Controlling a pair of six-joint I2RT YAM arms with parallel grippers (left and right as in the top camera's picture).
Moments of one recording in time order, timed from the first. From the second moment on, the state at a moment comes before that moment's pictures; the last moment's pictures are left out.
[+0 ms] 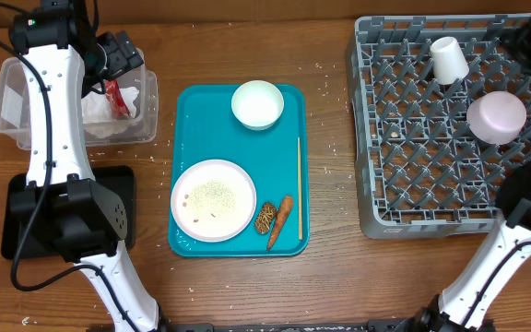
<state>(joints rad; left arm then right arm) 0.16 2.12 2.24 -1.29 0.00 -0.39 -0.44 2.36 2.45 -1.09 -0.51 0.22</state>
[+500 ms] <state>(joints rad) 0.16 2.12 2.24 -1.29 0.00 -0.39 -0.05 2.36 2.44 -0.96 0.01 0.23</state>
